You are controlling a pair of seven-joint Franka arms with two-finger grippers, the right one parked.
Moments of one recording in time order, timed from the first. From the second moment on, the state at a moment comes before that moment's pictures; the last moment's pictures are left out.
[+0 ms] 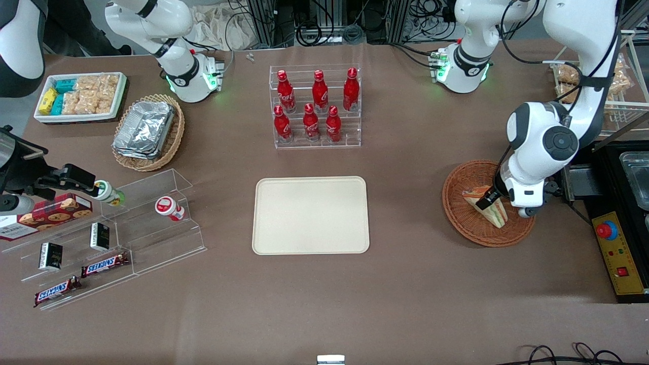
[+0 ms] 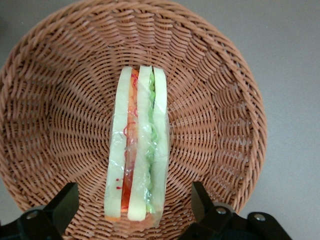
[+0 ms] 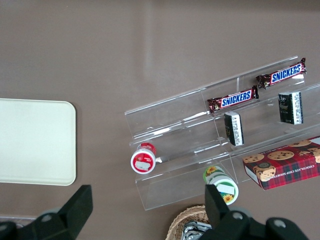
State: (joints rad) arm 0.10 0.18 -0.18 -2.28 0.07 2.46 -0.88
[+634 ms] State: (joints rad) arm 0.12 0.22 -0.18 -2.31 0.06 2.54 -0.88
